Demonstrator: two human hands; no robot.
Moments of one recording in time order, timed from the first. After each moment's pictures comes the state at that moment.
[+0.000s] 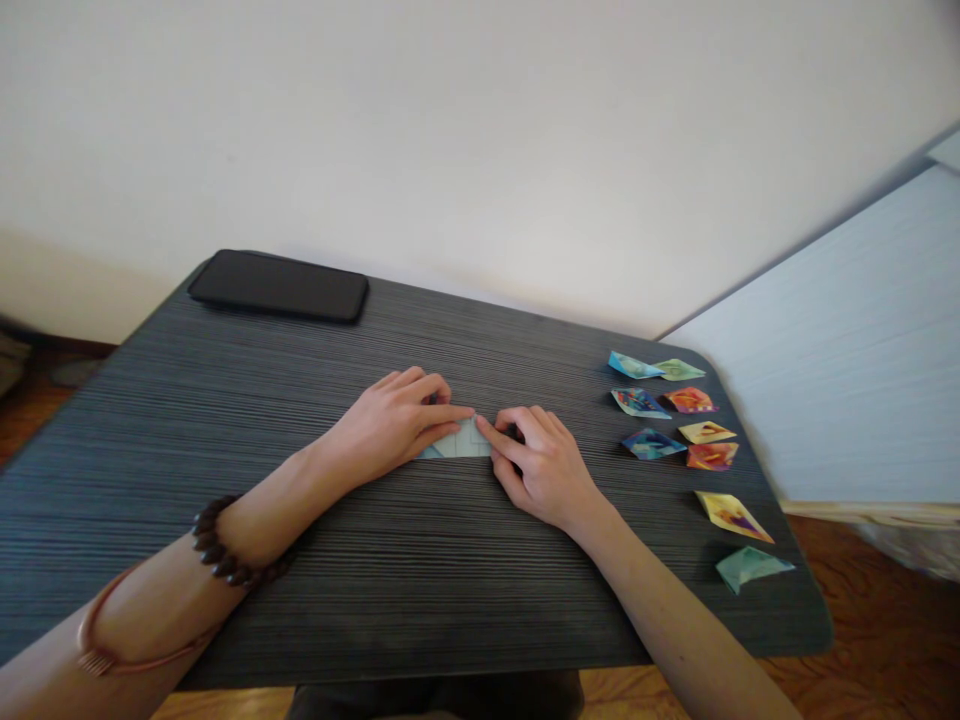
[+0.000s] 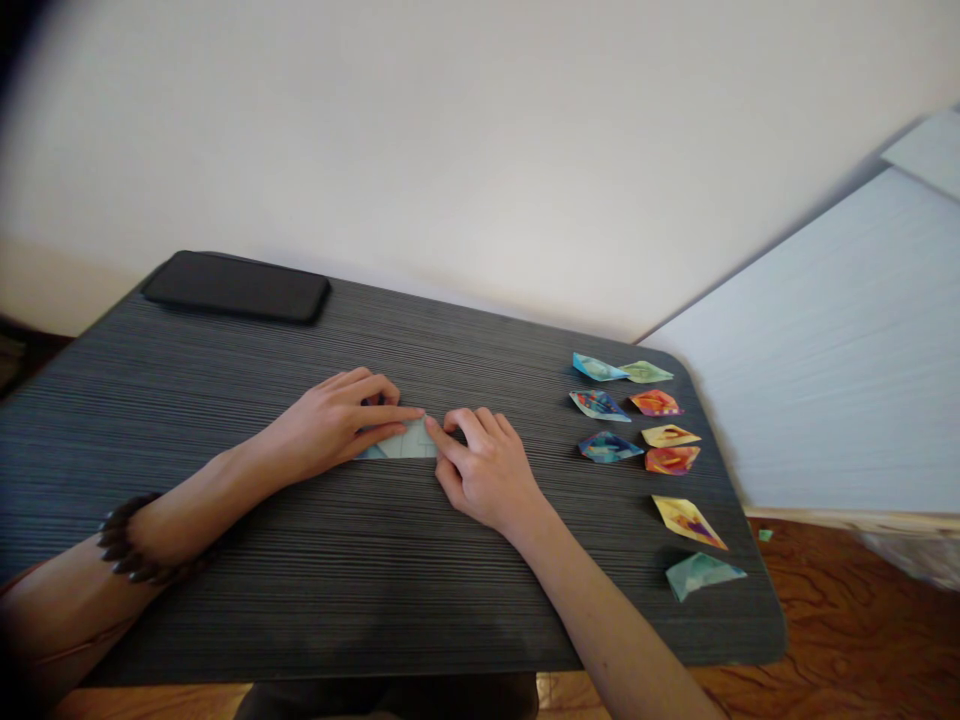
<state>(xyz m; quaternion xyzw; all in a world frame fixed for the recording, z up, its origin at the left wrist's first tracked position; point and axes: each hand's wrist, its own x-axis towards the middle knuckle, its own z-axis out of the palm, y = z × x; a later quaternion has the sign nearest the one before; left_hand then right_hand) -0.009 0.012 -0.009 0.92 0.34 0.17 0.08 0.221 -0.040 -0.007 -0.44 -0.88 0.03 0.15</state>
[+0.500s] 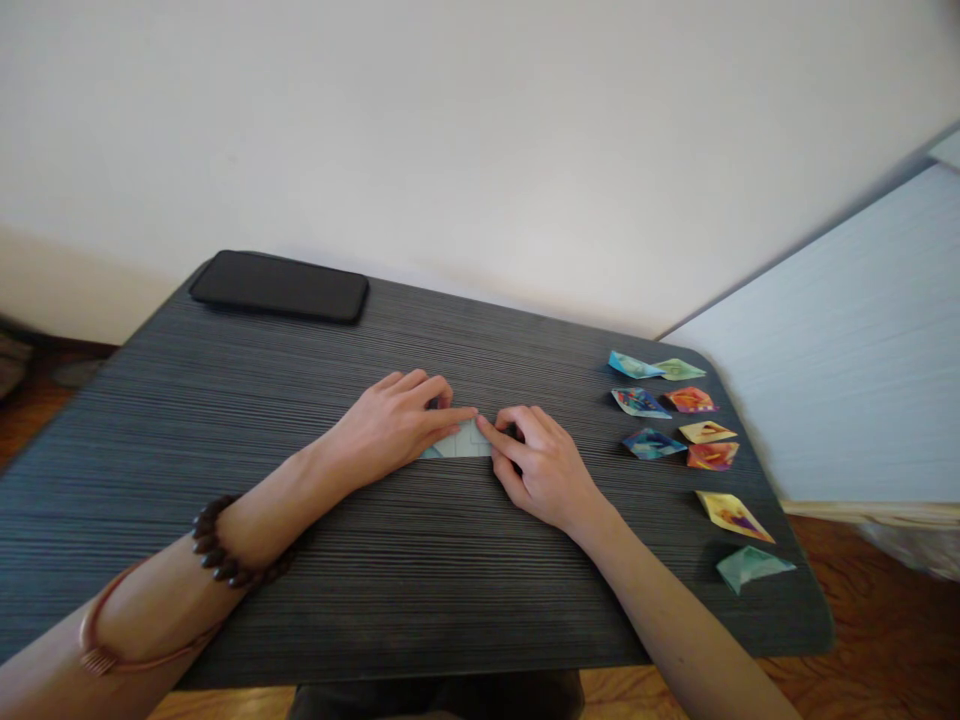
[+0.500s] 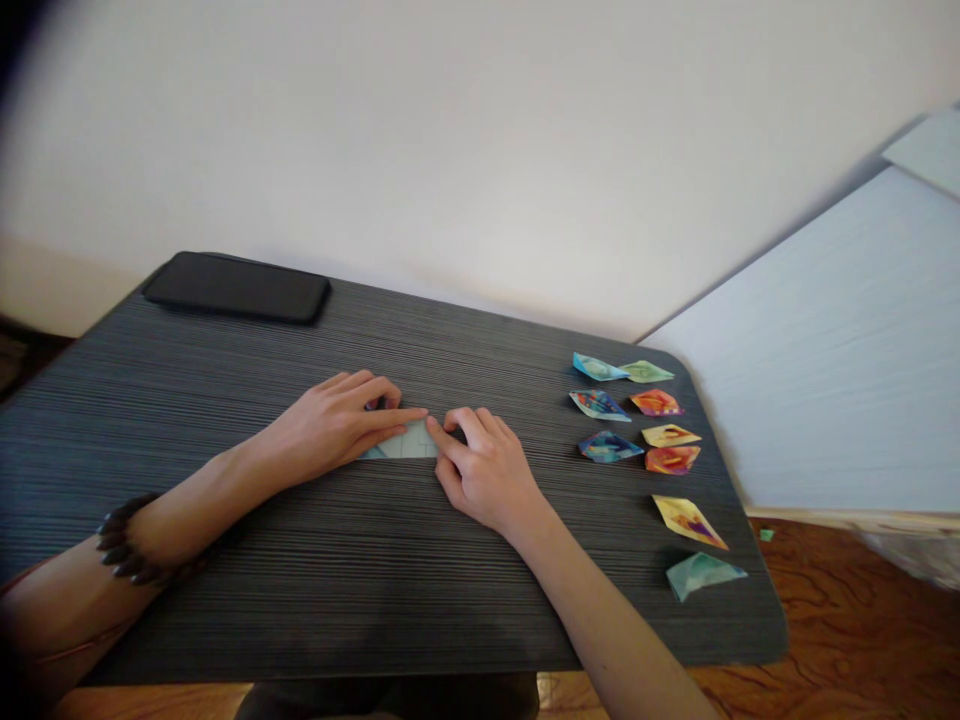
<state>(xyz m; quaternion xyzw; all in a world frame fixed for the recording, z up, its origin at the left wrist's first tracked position) -0.007 0.008 -0.001 0.94 0.32 0.13 0.01 0.221 -0.039 -0.009 -0.44 -0.88 0.05 0.17</state>
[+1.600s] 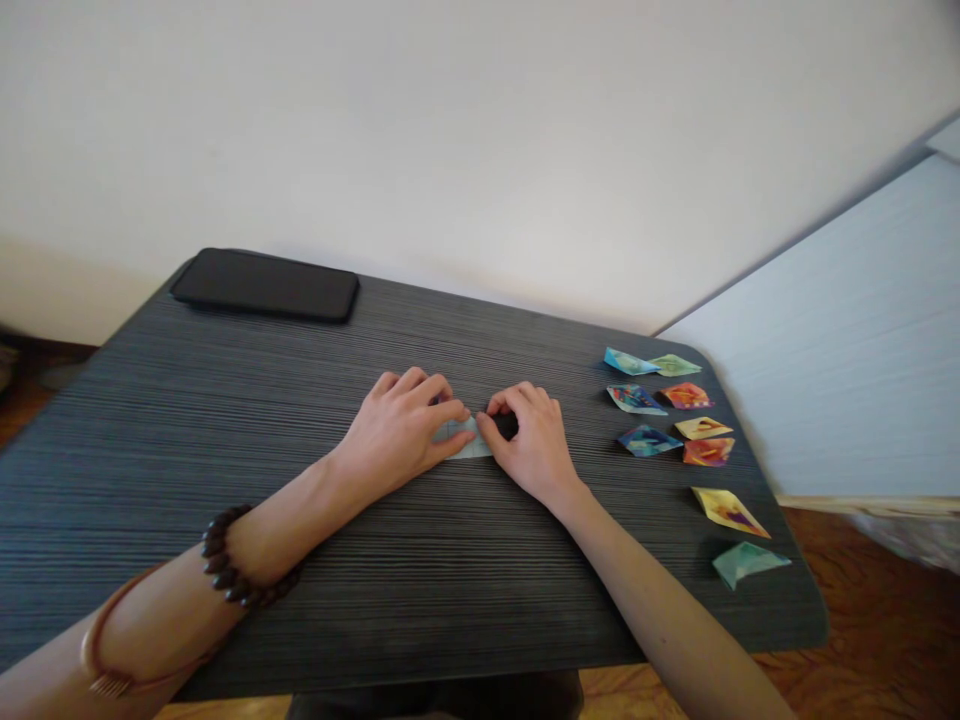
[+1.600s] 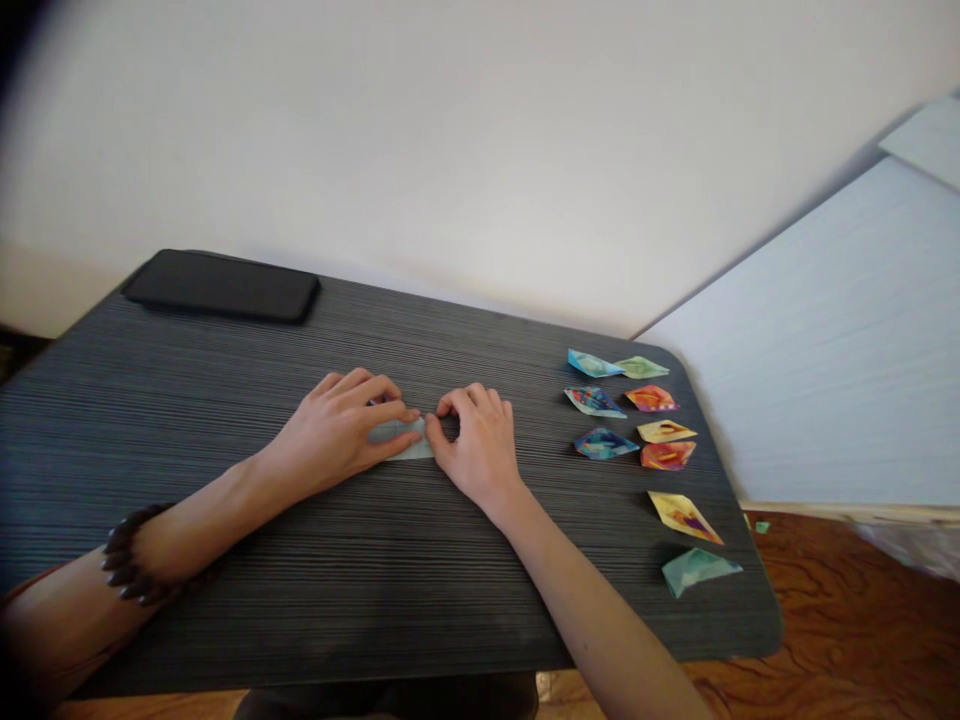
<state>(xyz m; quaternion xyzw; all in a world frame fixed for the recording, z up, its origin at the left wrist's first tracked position) 0.015 -0.002 -0.001 0.89 0.42 0.15 0.03 0.203 -0.019 -0.009 -0.61 -0.75 0.12 0.23</state>
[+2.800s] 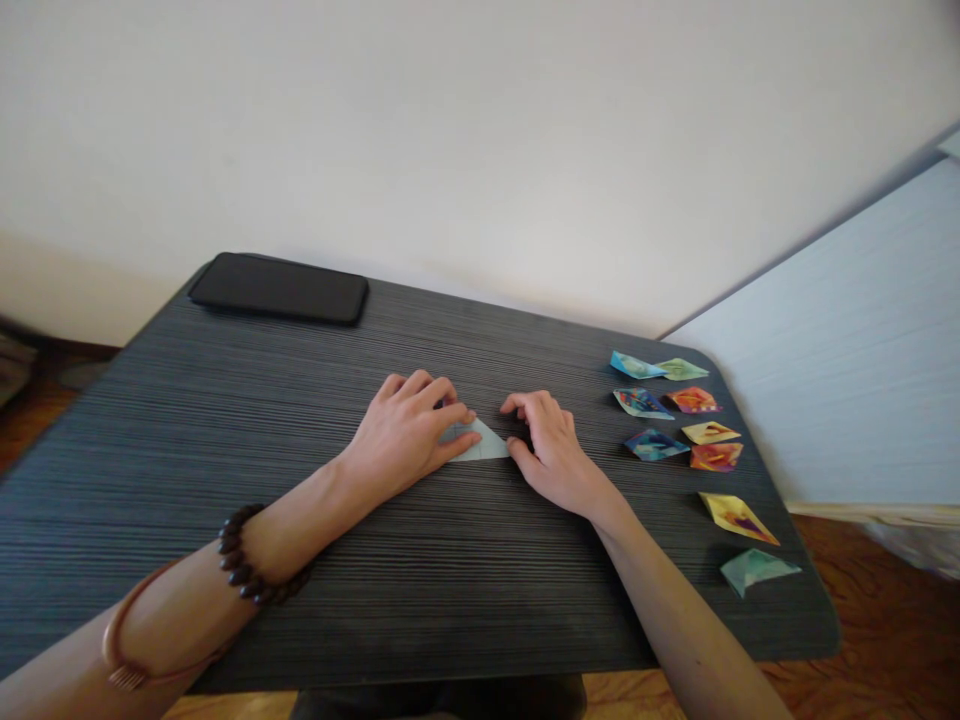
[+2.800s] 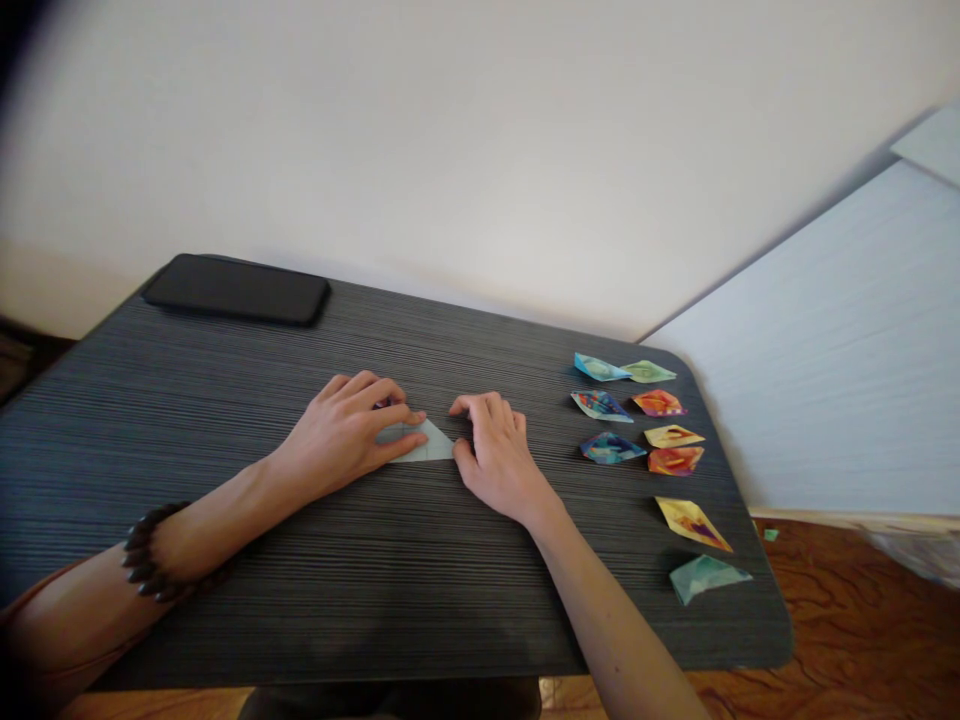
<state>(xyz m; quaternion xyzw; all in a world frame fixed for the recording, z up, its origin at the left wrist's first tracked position) 0.013 -0.004 -0.003 0.89 0.42 0.18 0.02 0.225 -0.029 0.003 -0.56 -0.78 0.21 0.16</state>
